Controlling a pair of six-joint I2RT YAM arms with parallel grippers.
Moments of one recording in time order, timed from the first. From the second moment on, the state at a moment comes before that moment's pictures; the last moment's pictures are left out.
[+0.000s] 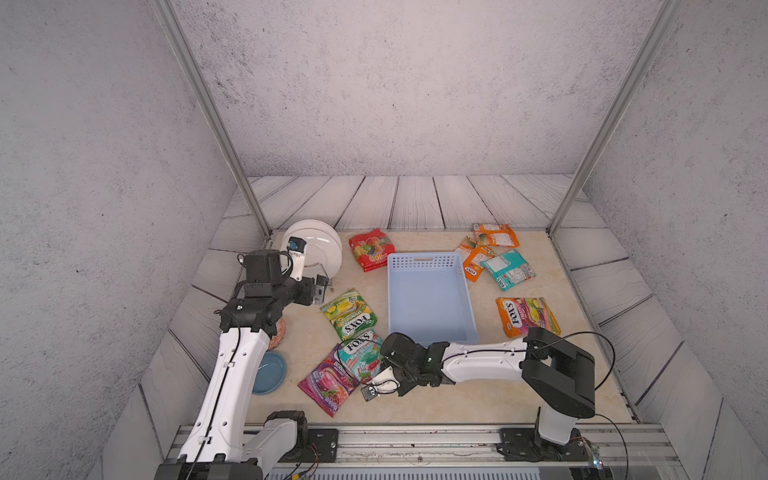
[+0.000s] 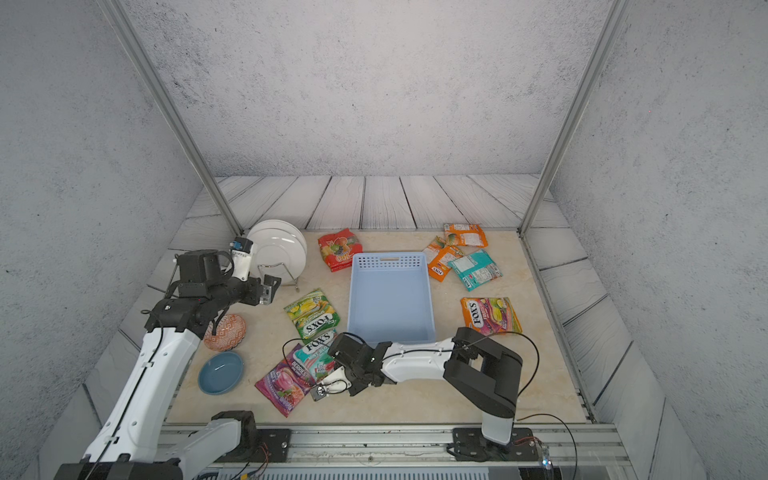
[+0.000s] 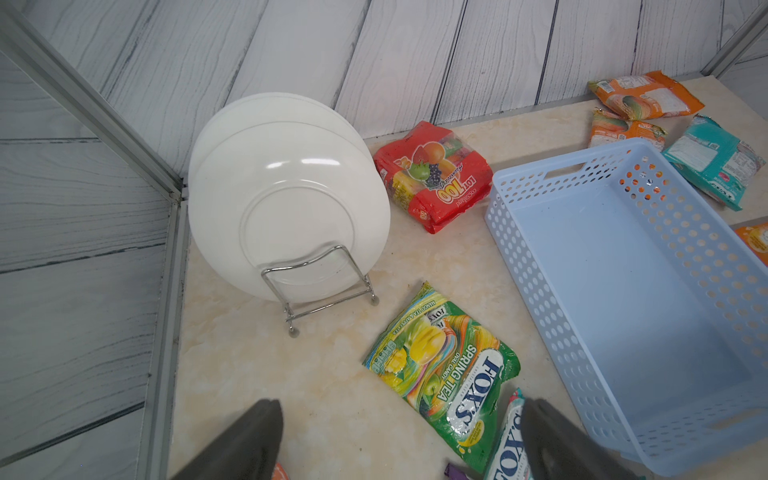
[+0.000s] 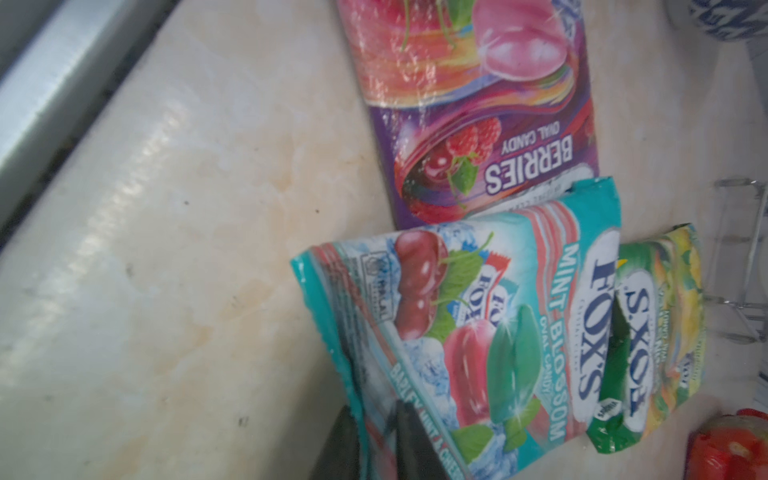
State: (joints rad) left arm -0.01 1.05 1.11 -0.70 0.22 0.16; right arm 1.19 1.79 1.00 -0.17 -0.07 -0.98
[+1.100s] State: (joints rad) left arm -0.01 1.04 1.09 -0.67 0.08 0.15; right arm 1.07 1.78 1.45 -0.31 -0.10 -0.66
